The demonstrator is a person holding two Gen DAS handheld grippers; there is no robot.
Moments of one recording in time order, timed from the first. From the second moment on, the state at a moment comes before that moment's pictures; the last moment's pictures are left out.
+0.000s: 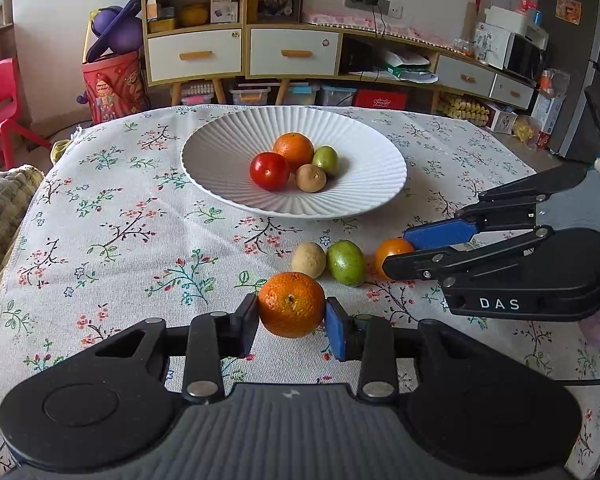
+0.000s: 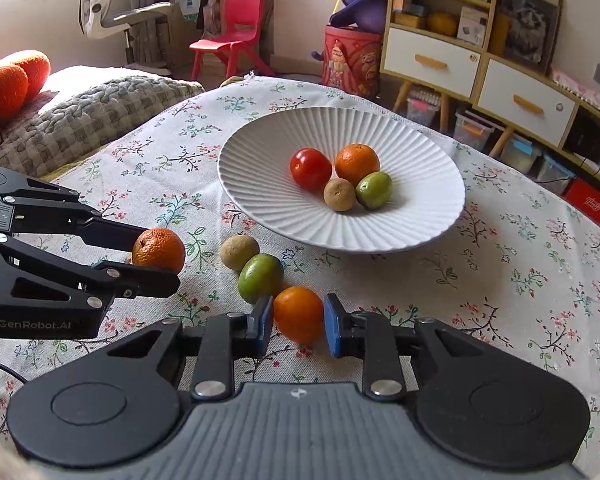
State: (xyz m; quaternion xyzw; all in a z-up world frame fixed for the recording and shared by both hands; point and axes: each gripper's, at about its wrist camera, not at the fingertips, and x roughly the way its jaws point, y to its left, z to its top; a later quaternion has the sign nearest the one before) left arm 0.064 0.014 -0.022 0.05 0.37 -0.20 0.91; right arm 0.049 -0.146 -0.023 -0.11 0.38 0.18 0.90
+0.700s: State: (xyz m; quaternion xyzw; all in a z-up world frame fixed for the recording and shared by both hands) left arm 0.065 0.017 -0.019 0.04 0.38 -0.19 0.90; right arm 0.049 -0.139 -0.022 -0.10 0.38 0.18 0.90
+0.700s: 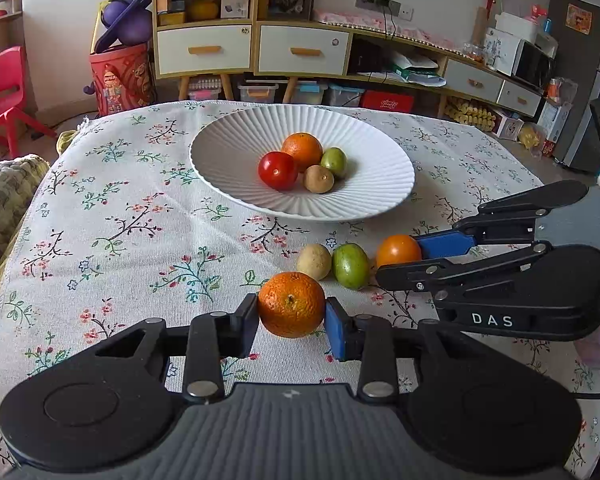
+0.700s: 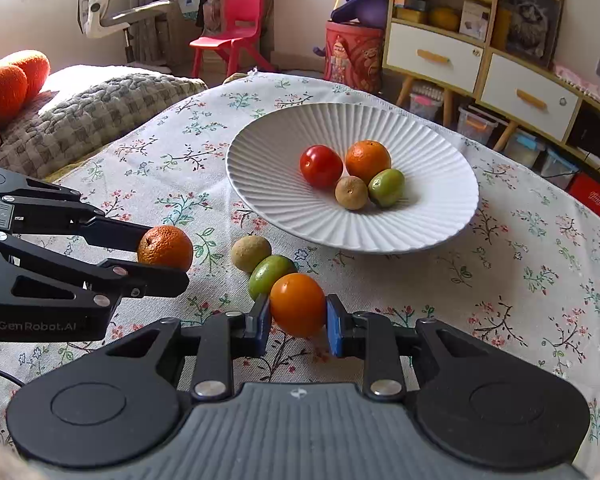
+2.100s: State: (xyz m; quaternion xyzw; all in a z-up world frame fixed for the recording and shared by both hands) left arm 0.148 -0.017 -0.012 0.01 0.36 -0.16 0.92; right arm 0.119 -0.172 -0.015 -0.03 0.36 0.12 0.92
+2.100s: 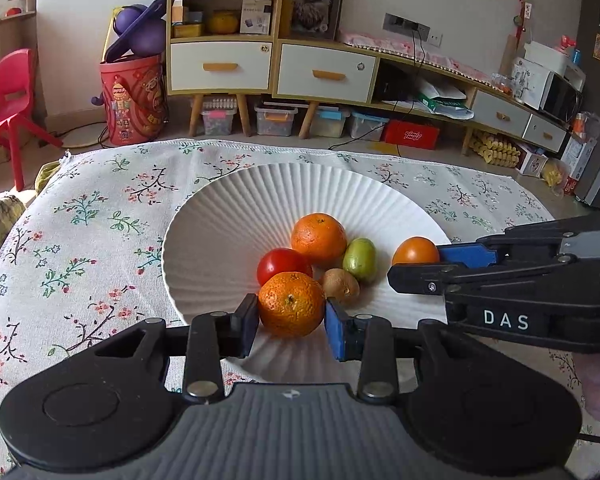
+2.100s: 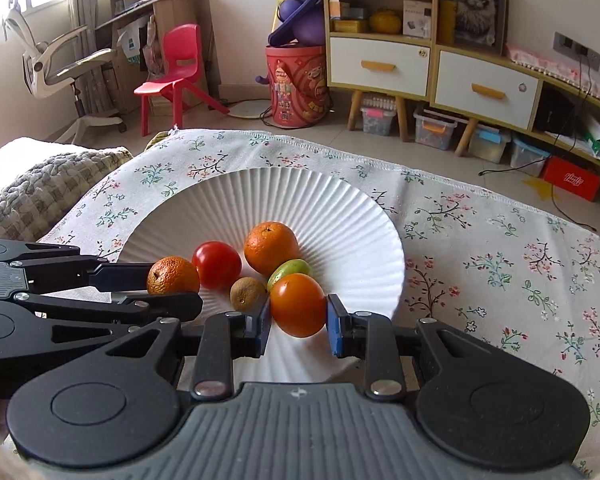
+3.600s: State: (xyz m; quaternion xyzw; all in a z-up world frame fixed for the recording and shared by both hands) left arm 0.081 0.037 0.024 0.00 0.35 -0.11 0.93; right arm 0.053 -0.191 0.028 -0.01 0.31 0.05 0.95
